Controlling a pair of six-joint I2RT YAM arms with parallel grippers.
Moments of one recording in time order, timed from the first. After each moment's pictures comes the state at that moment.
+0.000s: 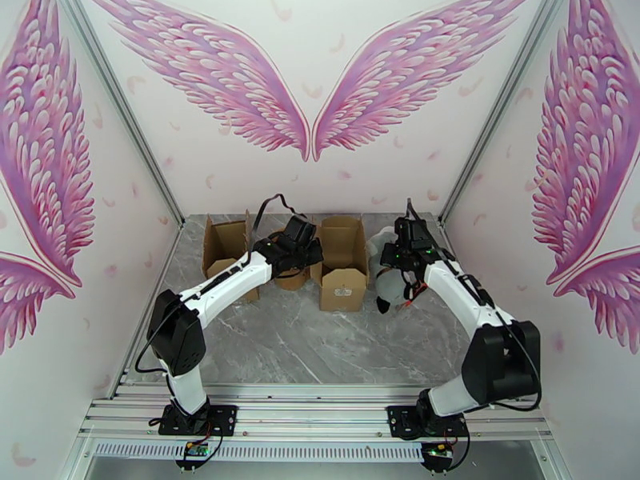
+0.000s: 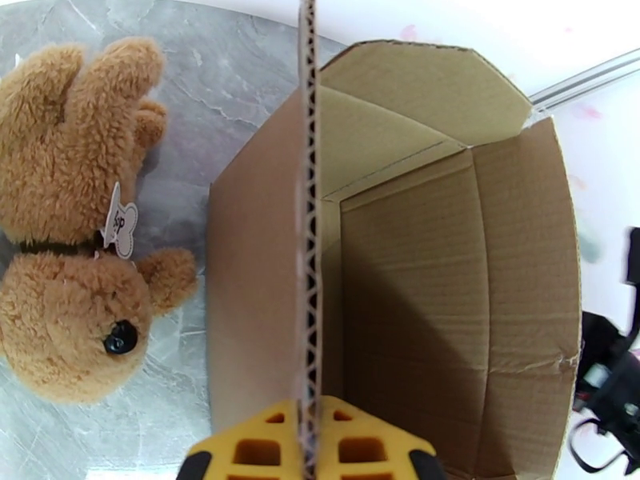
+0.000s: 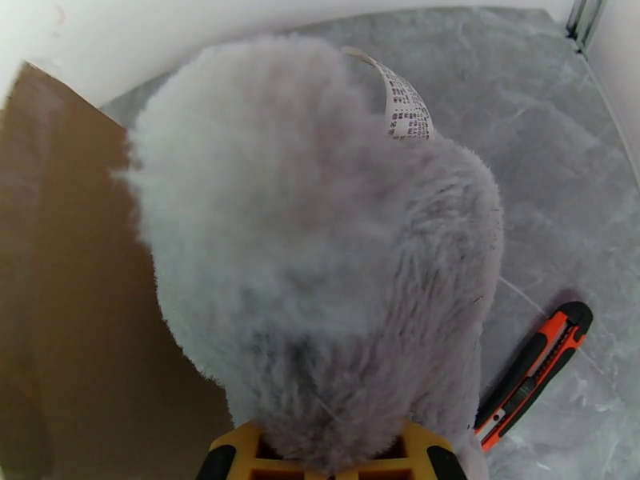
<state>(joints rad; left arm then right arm) -0.69 1.83 1.63 -0.54 -0.04 -0.81 0.11 1.57 1.22 -0.51 -0.03 0.29</state>
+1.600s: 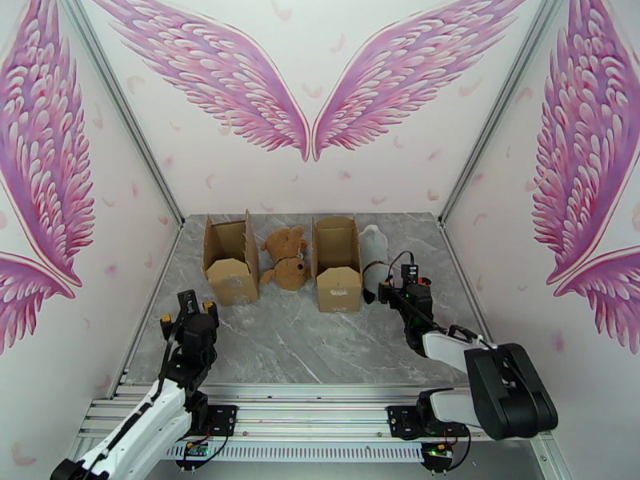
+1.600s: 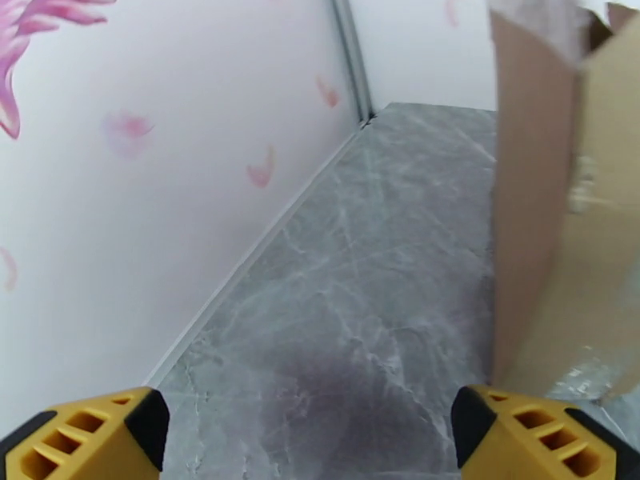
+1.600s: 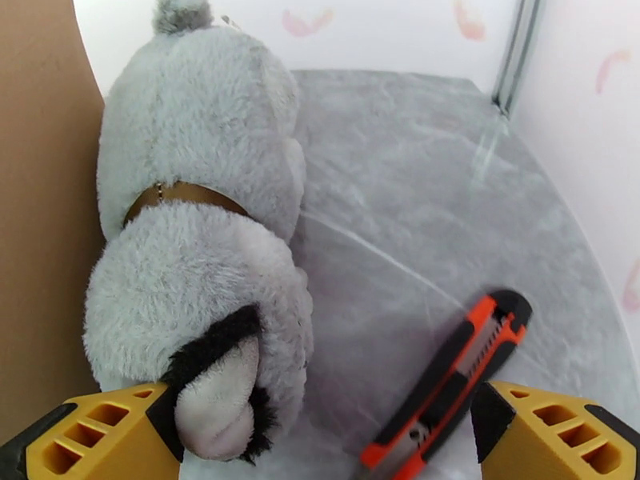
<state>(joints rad) -0.22 0.77 0.17 0.18 -0.80 -0.11 0.11 1.43 0.35 0.69 0.16 0.02</state>
